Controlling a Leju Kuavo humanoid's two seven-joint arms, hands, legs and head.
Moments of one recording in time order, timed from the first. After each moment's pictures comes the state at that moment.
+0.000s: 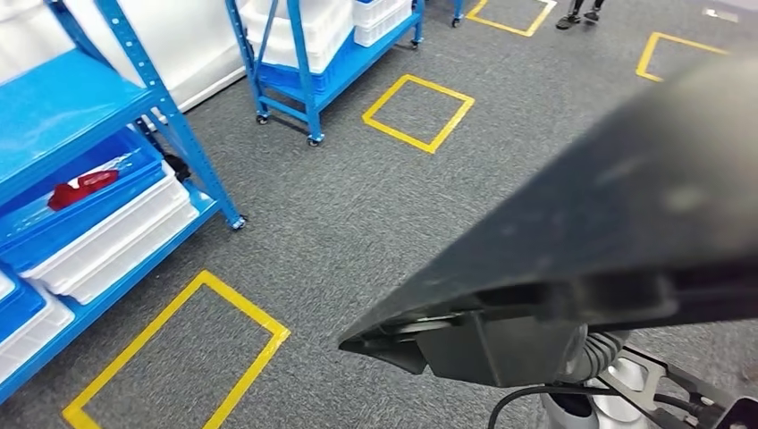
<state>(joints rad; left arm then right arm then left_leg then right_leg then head) -0.10 -0.06 1.29 -0.21 -0.86 0.07 -0.28 -0.20 -0.05 0.20 -2.09 -0.20 0.40 -0.66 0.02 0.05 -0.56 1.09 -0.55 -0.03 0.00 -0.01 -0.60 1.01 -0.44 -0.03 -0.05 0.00</state>
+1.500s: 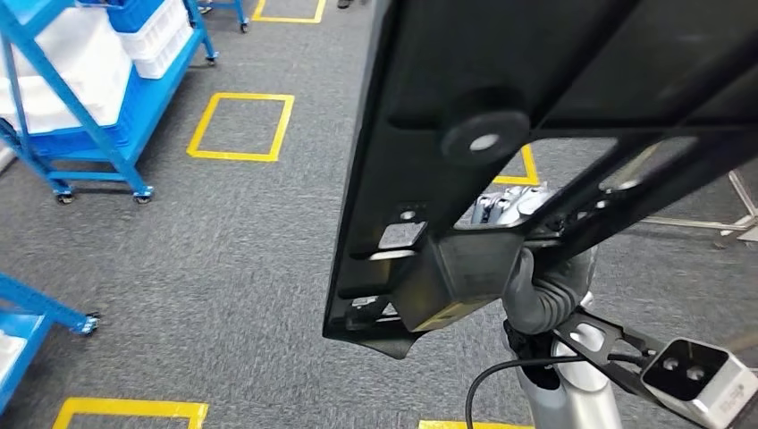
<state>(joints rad) -0.10 -0.04 1.28 -0.21 -0.88 0.04 -0.30 -0.27 -0.01 0.23 -1.97 -0.16 0.30 -0.62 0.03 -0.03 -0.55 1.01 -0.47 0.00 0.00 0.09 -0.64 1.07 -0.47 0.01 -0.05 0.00</state>
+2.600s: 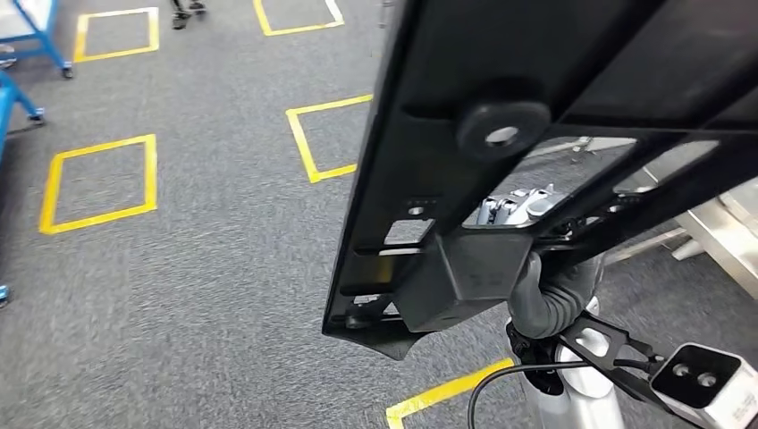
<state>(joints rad) -0.09 -0.04 1.29 -0.21 -0.86 0.09 -0.17 -0.25 -0.01 0.23 -1.99 -0.17 0.29 -0.61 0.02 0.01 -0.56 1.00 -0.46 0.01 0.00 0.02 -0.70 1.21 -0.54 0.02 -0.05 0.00</state>
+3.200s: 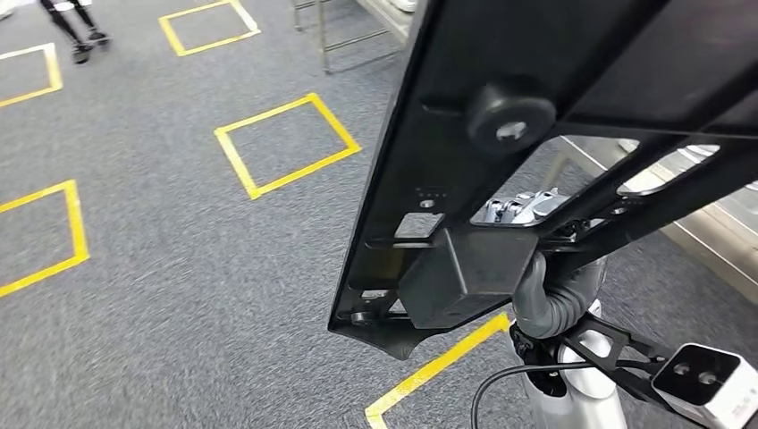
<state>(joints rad) -0.08 -0.02 1.33 -0.21 -0.83 0.10 -0.18 -0.23 -0.02 0.22 -1.98 -0.18 0.29 -0.62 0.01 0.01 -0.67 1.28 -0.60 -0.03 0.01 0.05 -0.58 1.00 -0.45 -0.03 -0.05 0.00</state>
